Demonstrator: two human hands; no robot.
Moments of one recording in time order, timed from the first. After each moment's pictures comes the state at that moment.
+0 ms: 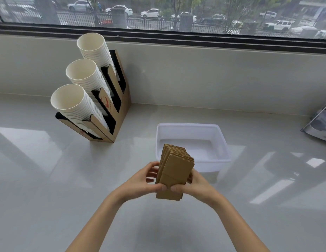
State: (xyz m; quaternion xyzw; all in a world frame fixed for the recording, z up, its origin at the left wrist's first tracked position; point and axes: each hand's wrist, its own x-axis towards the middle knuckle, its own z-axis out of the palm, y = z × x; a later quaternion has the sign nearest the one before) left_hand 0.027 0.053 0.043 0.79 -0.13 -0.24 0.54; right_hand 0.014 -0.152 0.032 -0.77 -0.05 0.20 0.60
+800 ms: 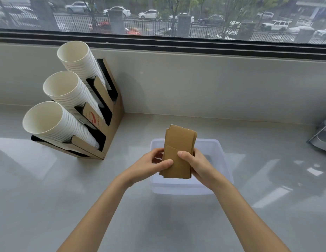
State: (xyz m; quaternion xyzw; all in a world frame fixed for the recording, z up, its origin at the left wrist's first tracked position) left_hand 0.121 0.015 0.086 0.79 -0.10 -0.22 0.56; right_hand 0.119 -0.164 0.076 -0.66 -0.02 0.17 0.73
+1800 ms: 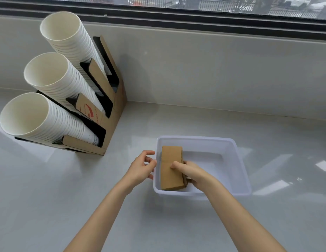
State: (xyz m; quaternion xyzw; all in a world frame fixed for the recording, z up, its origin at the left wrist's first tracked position) left_hand 0.158 0.035 0.022 0.81 0.08 -0.19 0.54; right_hand 0.166 -0.136 0.012 -0.73 0.18 0.35 0.56
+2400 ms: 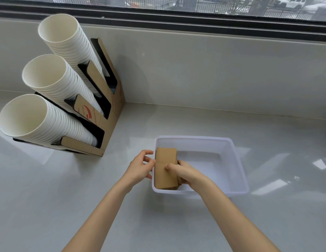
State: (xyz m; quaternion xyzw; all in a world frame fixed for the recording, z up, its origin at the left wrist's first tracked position) left_hand 0.159 0.029 0.031 0.82 0.08 -0.19 0.53; right_hand 0.163 -0.125 0.017 -0.74 0.17 0.36 0.55
